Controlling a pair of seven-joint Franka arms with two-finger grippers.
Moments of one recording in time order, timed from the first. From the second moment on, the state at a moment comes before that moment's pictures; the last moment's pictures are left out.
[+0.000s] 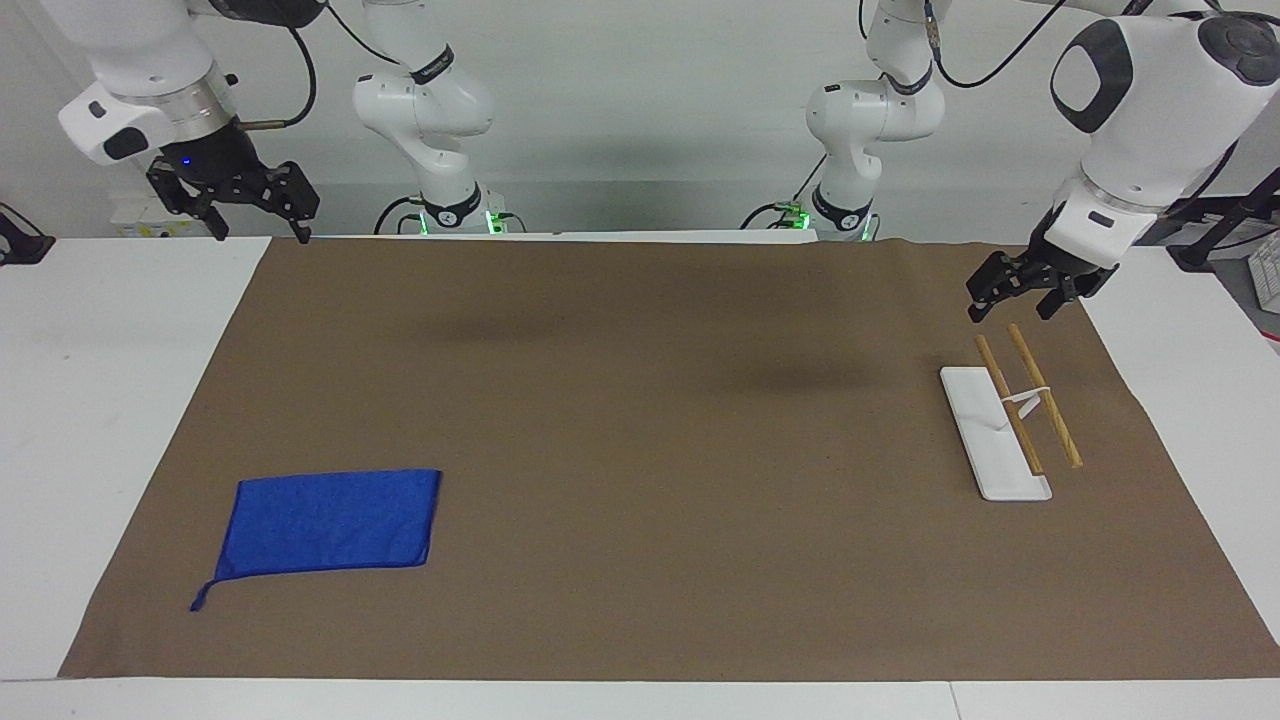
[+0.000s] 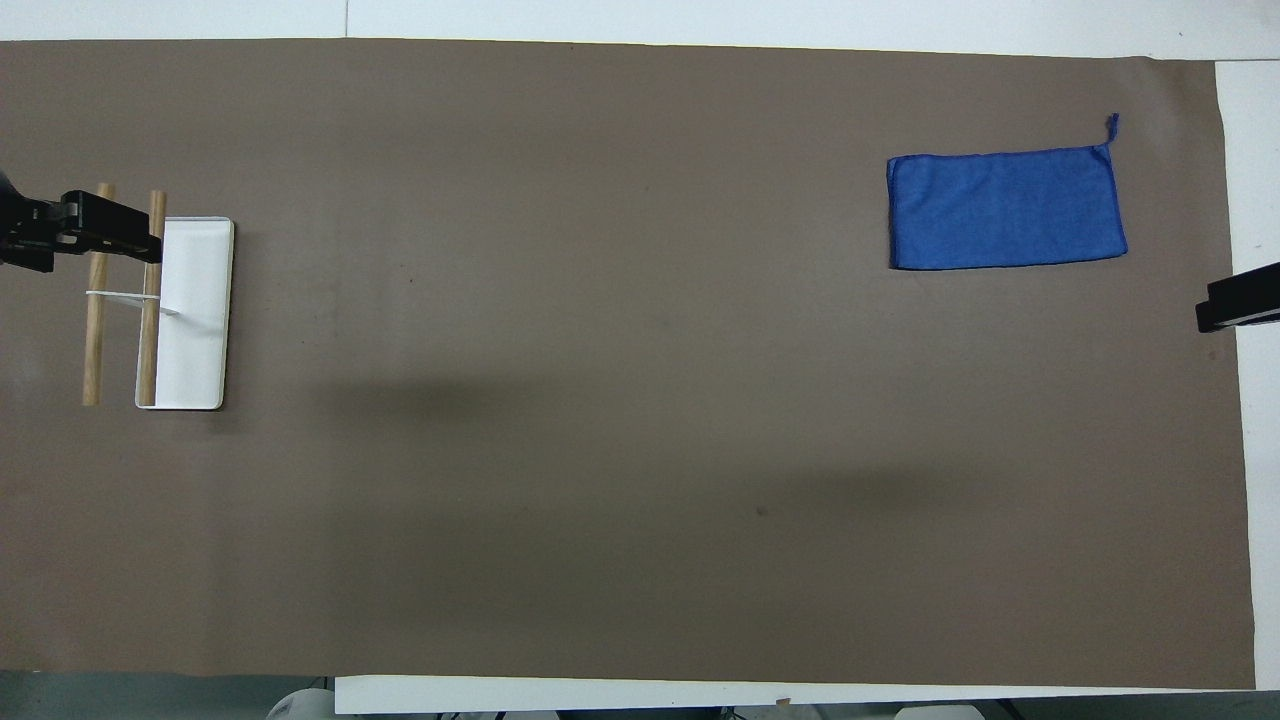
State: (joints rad) left arm -0.07 0.00 -0.02 -1.67 -0.04 1.67 -0.06; right arm -0.07 -0.08 -0.01 -1.59 -0.07 1.45 -0.07
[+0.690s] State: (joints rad) left arm -0.07 0.00 -0.02 -1.67 -0.04 1.67 -0.06; right arm -0.07 -0.08 0.00 -1.59 -0.06 1.43 -0.08
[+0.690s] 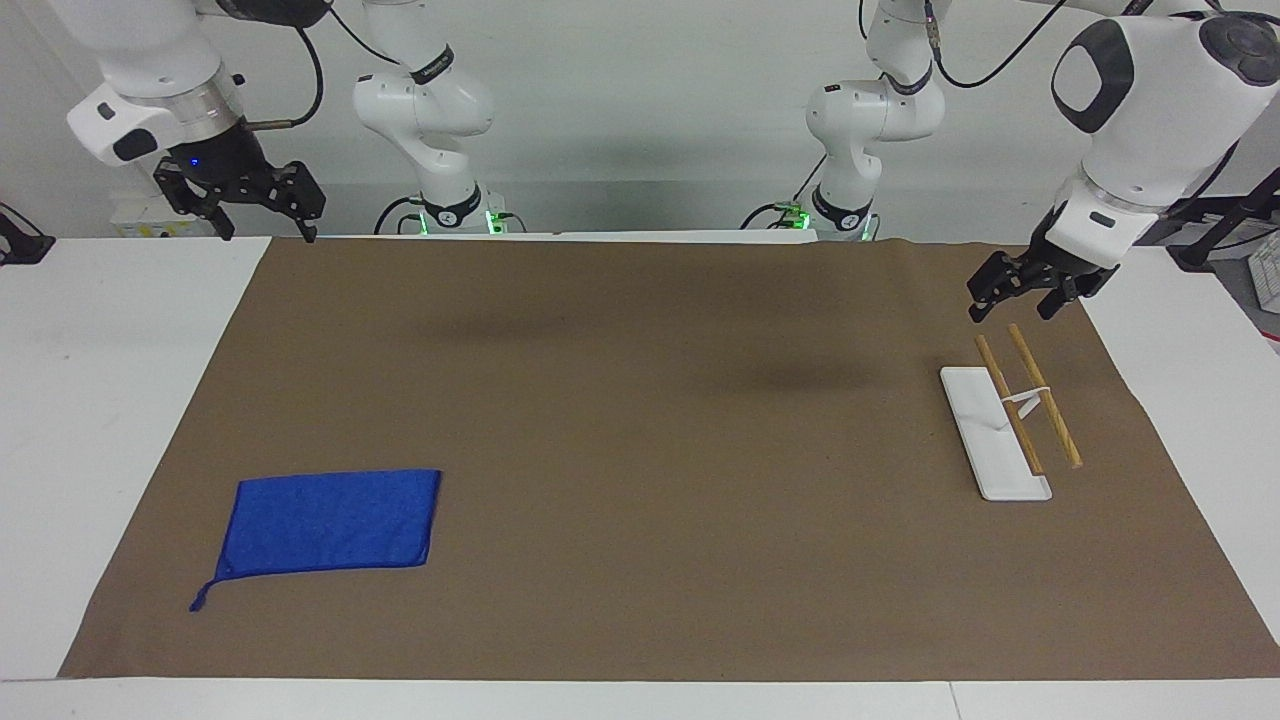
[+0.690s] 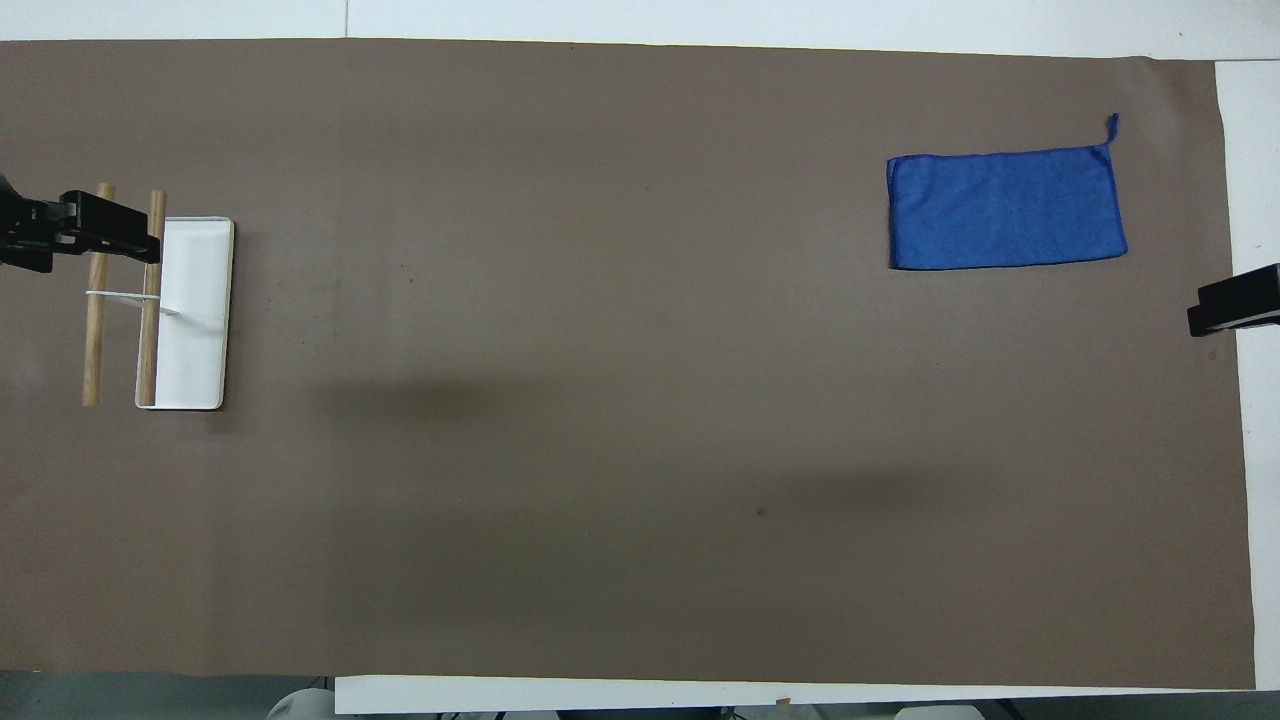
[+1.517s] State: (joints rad) left arm -0.08 0.00 -0.02 -1.67 -0.04 1.67 -0.06; right arm -0.09 0.30 0.00 -1.60 -0.06 1.91 -0.11
